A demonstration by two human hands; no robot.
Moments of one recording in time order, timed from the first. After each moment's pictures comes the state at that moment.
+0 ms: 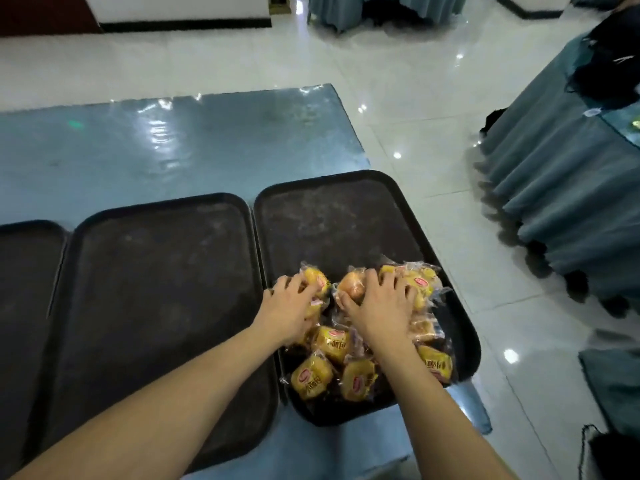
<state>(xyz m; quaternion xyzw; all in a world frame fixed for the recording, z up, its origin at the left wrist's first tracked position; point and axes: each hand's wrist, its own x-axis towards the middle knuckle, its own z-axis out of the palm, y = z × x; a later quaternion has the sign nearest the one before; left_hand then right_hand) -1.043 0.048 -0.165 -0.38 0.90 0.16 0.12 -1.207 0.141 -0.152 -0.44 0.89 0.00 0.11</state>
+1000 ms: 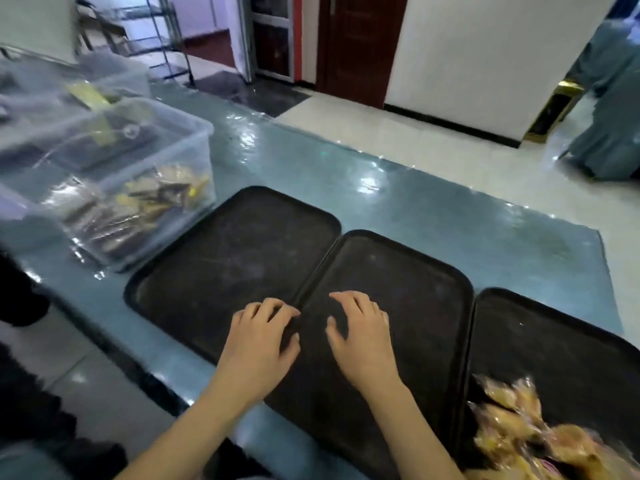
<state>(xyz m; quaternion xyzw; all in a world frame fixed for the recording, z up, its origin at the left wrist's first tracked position) -0.677 0.157 -0.053 -0.72 0.67 0.05 -0.19 -0.858 0.085 -0.070 -0.80 0.54 -0.21 0.18</state>
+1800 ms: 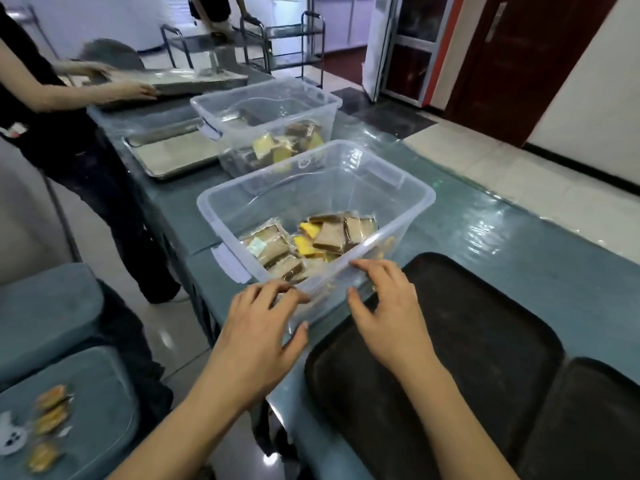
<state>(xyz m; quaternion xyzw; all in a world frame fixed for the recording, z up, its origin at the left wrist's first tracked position) -0.251 0.150 0.012 -0.79 0.57 0.00 -0.21 -0.407 -0.001 0.004 -0.86 0.34 -0.29 0.26</state>
